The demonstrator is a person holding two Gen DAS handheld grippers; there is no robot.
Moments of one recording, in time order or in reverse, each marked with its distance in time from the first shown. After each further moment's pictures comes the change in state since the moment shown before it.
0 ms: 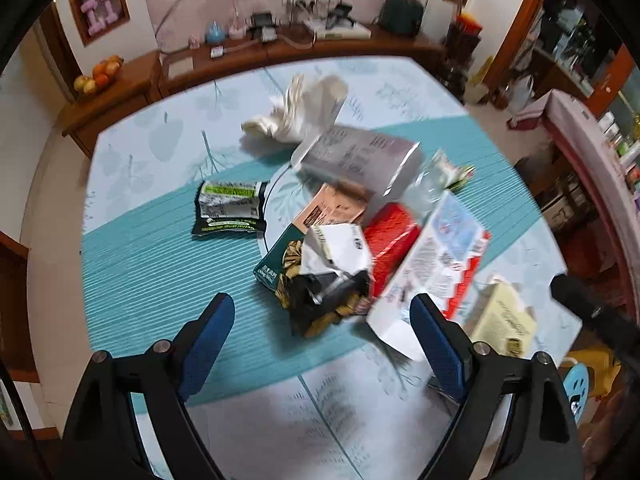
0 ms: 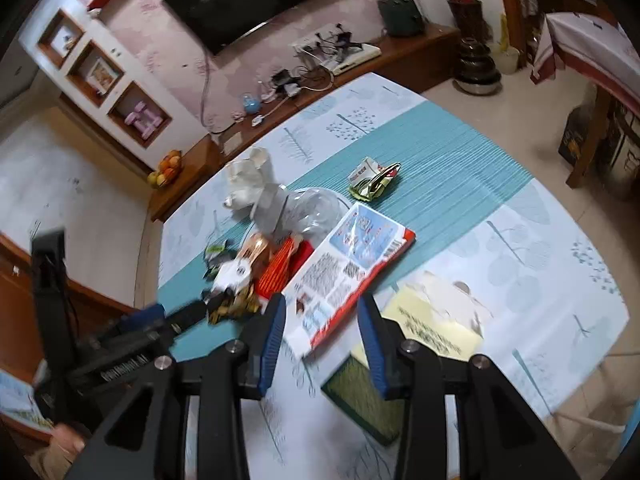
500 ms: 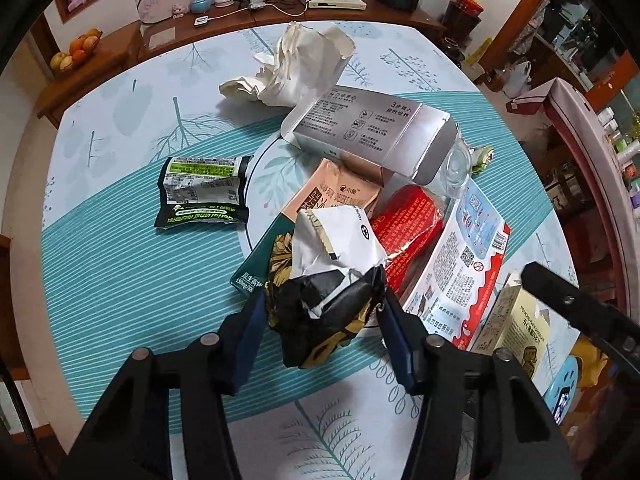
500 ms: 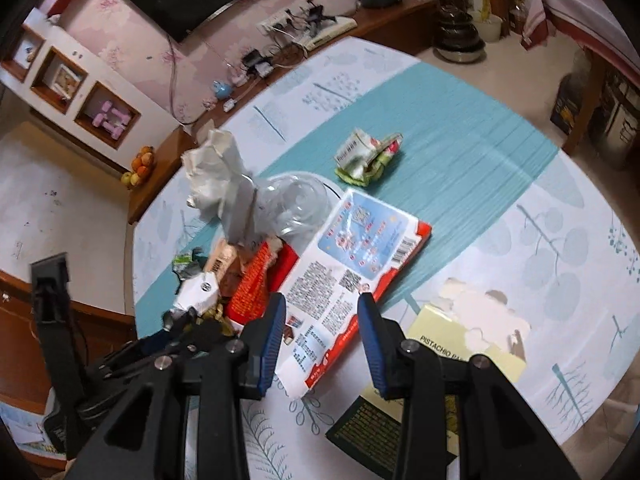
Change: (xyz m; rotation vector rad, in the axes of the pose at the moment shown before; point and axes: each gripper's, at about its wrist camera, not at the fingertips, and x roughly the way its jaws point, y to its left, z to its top) left arm 0.050 0.010 0.012 -0.008 0.094 -0.072; right arm 0.067 0.000 0.014 0.090 0.092 -0.063
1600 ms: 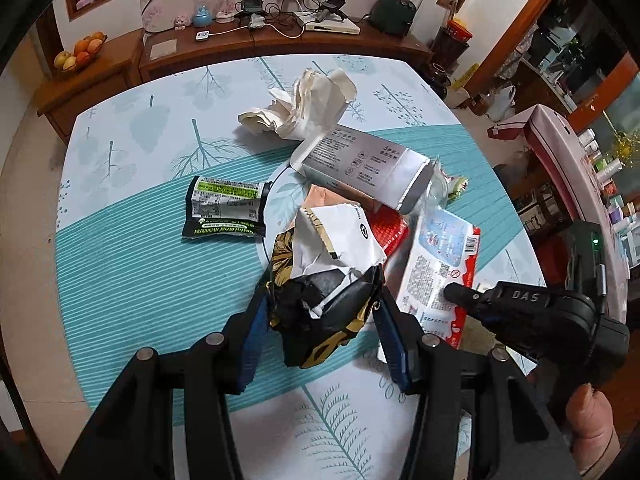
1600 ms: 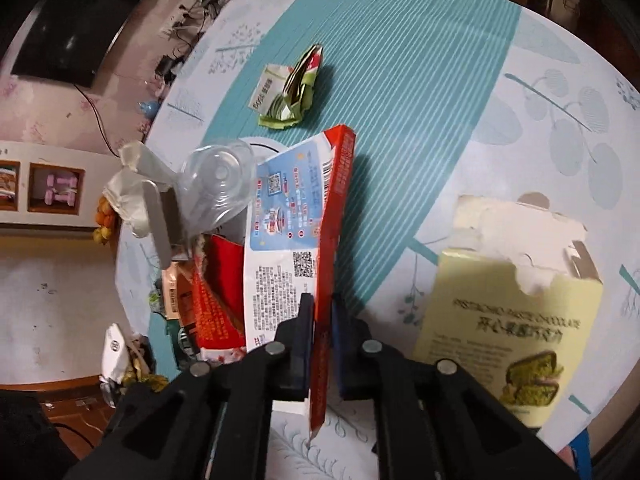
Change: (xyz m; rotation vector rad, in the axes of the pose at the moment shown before) left arm -0.052 0.019 -0.006 -0.025 -0.078 -0.071; right arm 0.053 -0.028 -0.010 0.394 0.133 0.000
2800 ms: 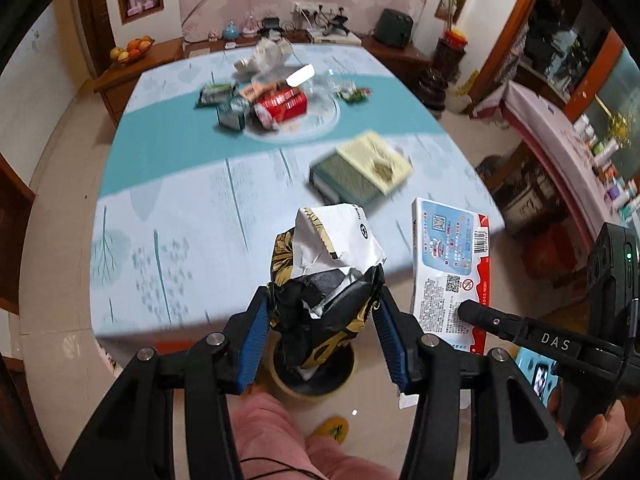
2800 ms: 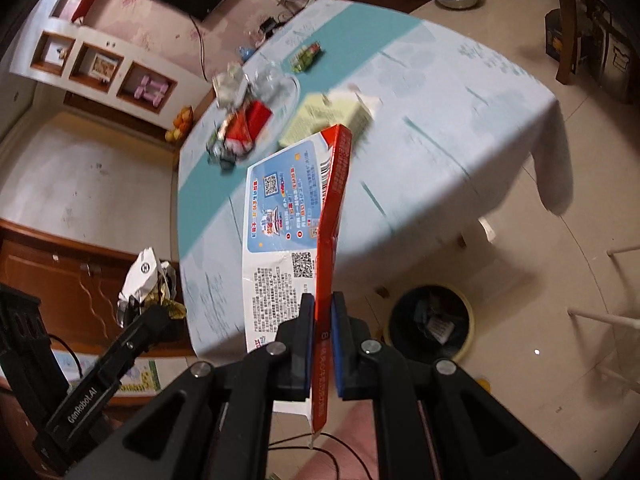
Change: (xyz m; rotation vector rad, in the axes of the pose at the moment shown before) left arm -0.124 -0.166 -0.276 -0.038 -0.086 0.119; right arm -0.186 -0.185 -0.149 -0.404 0.065 0.162
